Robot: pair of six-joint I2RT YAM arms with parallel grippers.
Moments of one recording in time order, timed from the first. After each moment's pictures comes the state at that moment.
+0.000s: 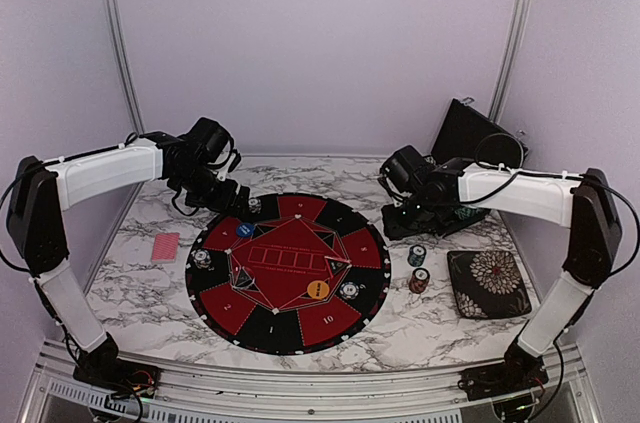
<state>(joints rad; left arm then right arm) -0.53 1.72 1.39 -0.74 -0.05 -0.21 0.67 1.66 1.24 -0.70 0.20 0.39</state>
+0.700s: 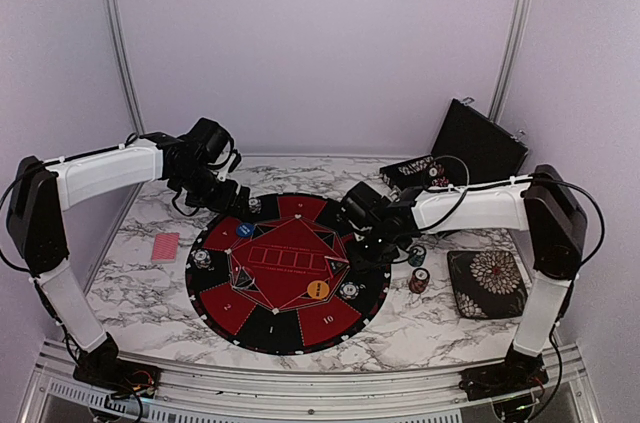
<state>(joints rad) -0.53 1.72 1.39 -0.74 -0.05 -0.20 0.86 1.85 1.25 -0.60 0.16 0.47</state>
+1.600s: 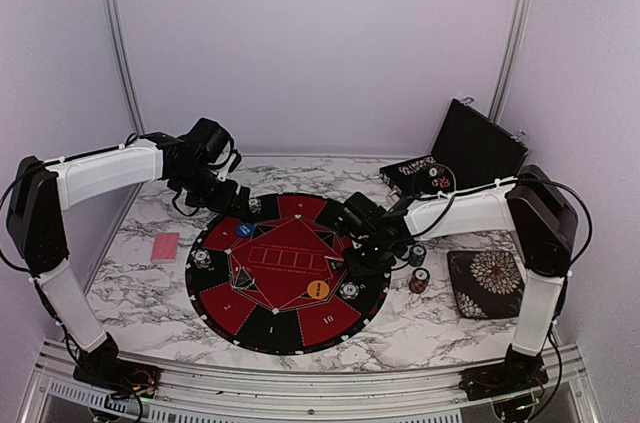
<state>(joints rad) -0.53 1.72 1.39 -0.73 -0.05 -0.20 0.86 1.91 1.22 -0.53 0.16 0.49</state>
